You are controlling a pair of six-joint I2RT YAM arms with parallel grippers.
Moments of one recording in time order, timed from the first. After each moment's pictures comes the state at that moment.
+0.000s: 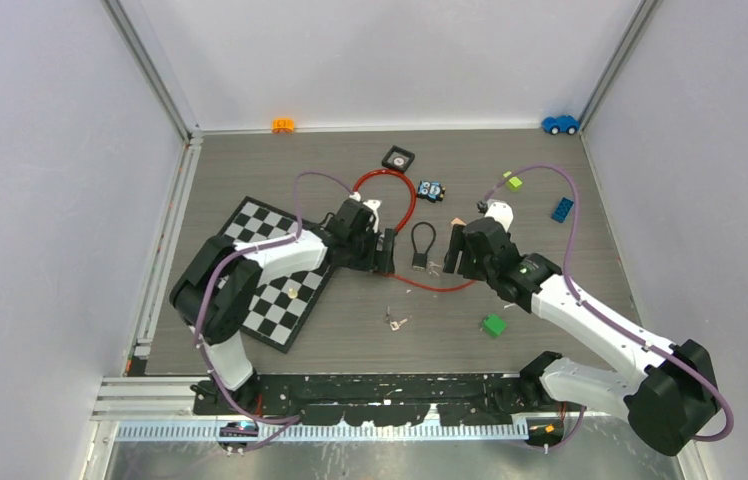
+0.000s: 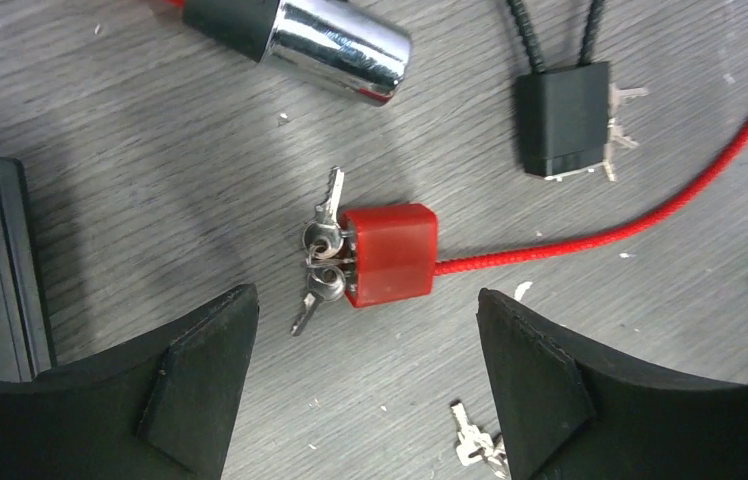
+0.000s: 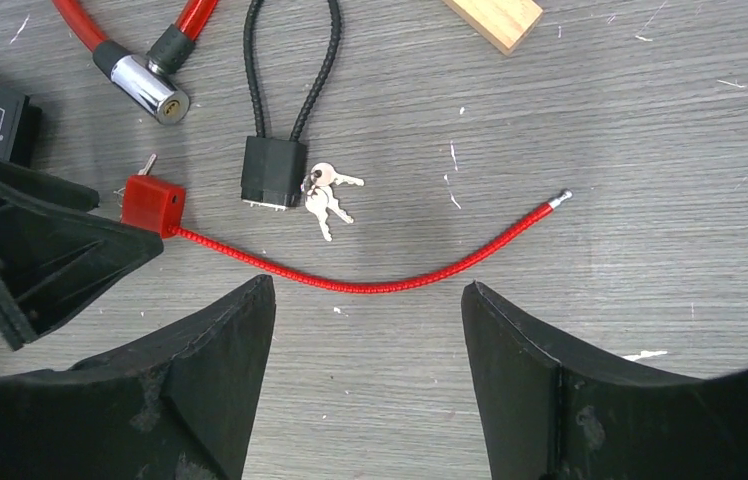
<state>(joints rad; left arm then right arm) -0.68 1.74 1.04 -0.18 0.13 -0.45 0.60 1.07 0.74 -0.46 0.33 0.62</state>
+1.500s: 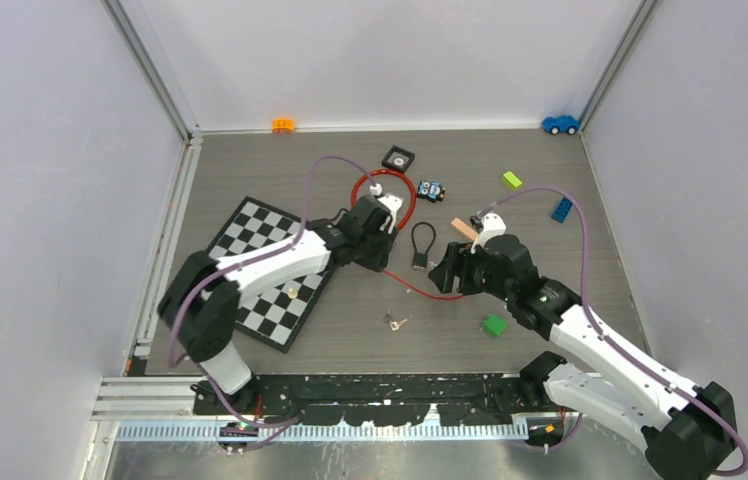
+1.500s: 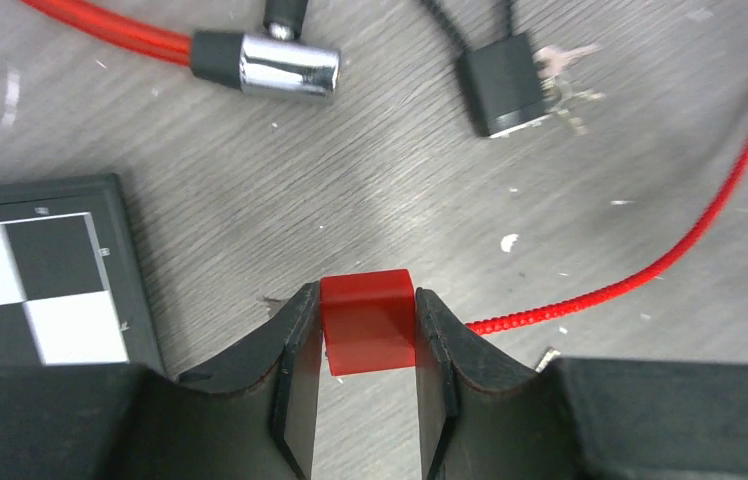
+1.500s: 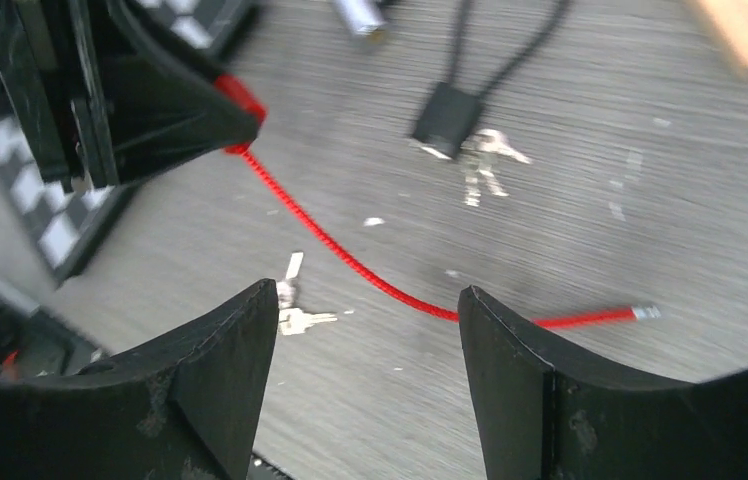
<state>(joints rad) -0.80 1.71 1.17 -0.40 -0.08 -0.26 0.60 0.87 0.61 -0.34 0.03 0.49</state>
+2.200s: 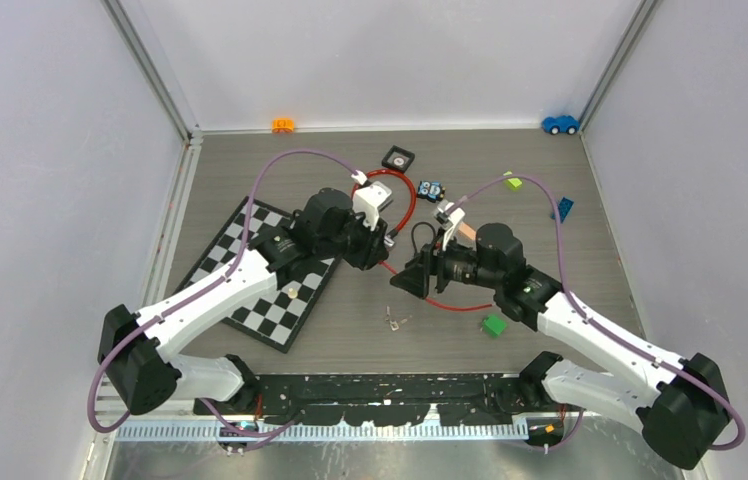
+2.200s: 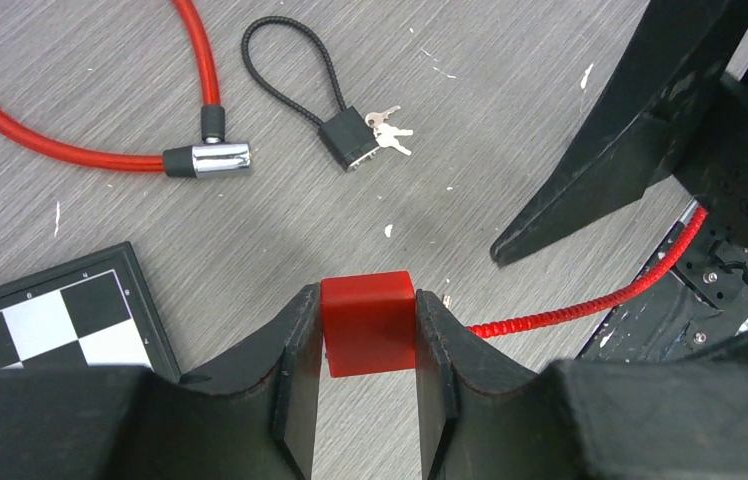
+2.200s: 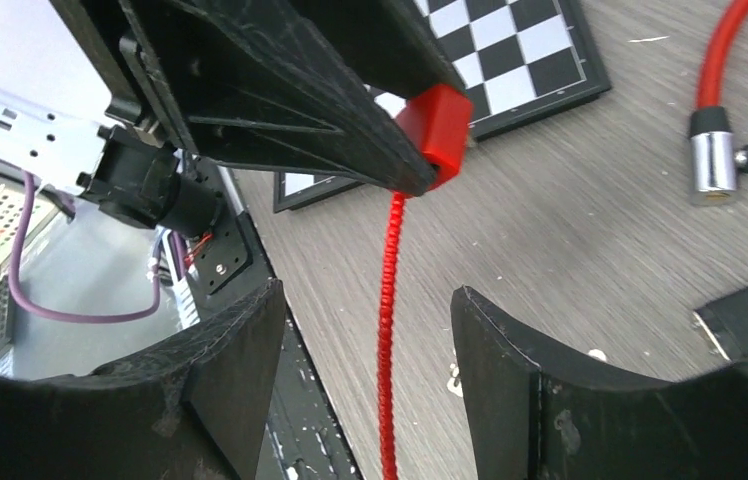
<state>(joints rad) -0.80 1.29 1.11 -0.40 0.12 -0.12 0.66 0.95 0.63 0.05 -0.48 0.38</state>
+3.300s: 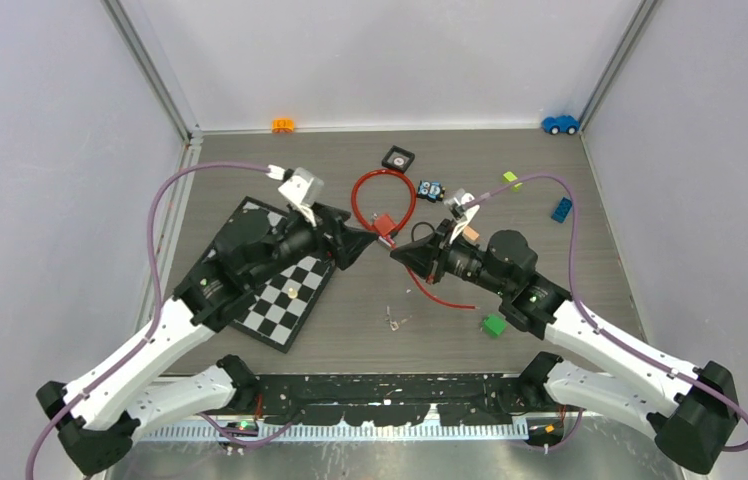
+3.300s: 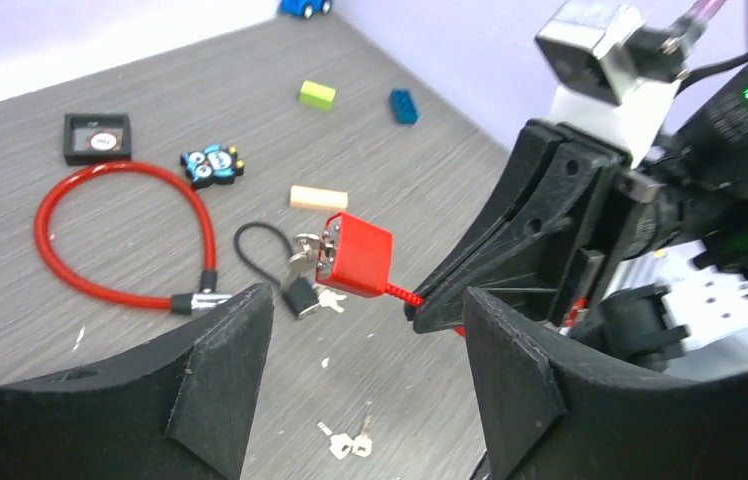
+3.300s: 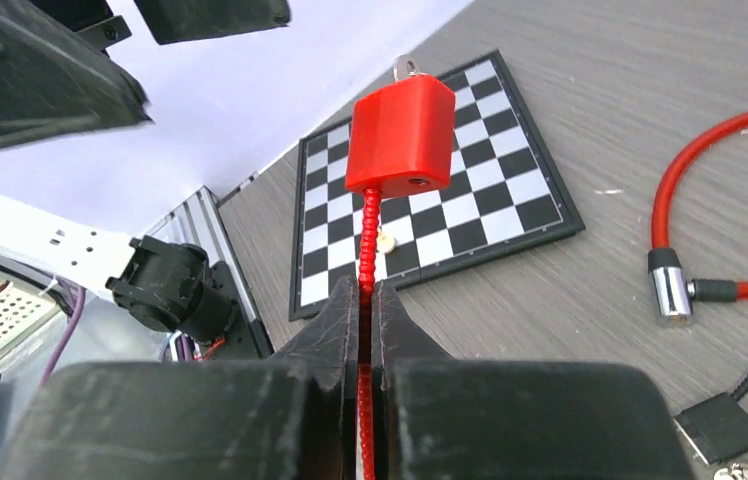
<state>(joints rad) -0.80 0.91 1.02 -0.21 0.09 -0.25 0.76 0.91 0.65 0.22 -0.28 0.43</state>
